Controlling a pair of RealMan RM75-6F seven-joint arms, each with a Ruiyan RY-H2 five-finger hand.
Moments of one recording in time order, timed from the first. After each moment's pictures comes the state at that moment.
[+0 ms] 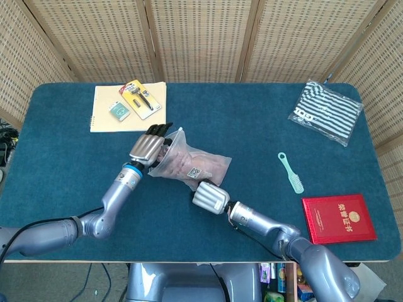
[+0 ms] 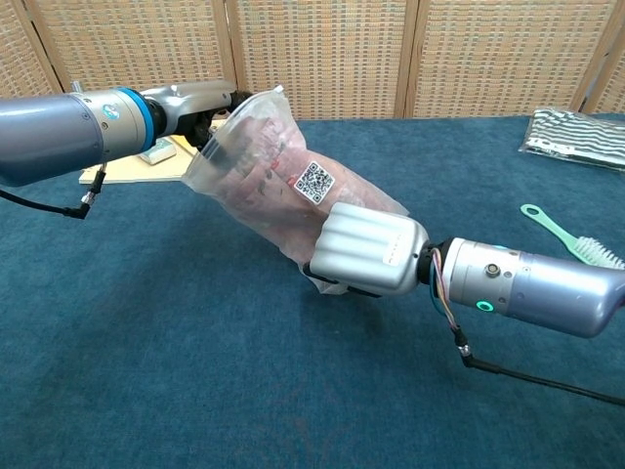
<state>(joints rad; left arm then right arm) -1.01 -1.57 -0.26 -1.37 0.77 0.84 0.33 0.93 -2.02 -0.10 -0.53 -1.83 1.17 -0.26</state>
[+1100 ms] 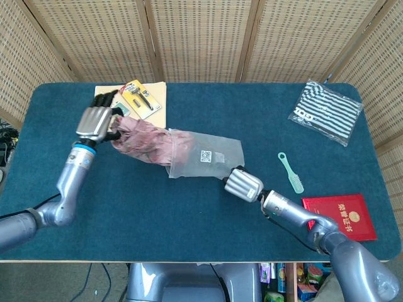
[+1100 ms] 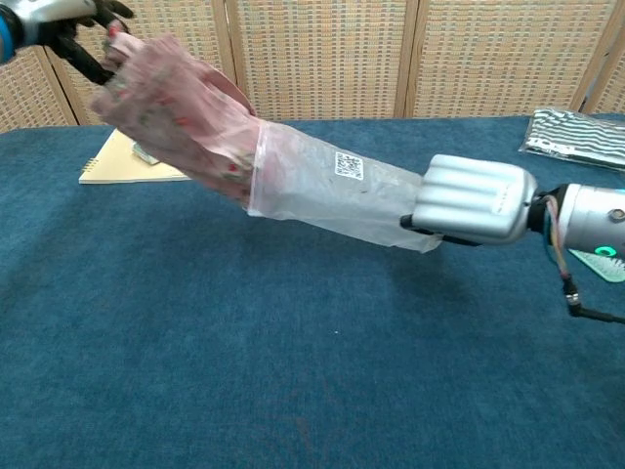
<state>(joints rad) -0.89 -1.32 -0.29 -1.35 0.80 0.90 0.25 0.85 -1.77 -0.15 -0.57 -1.84 1.25 -0.29</state>
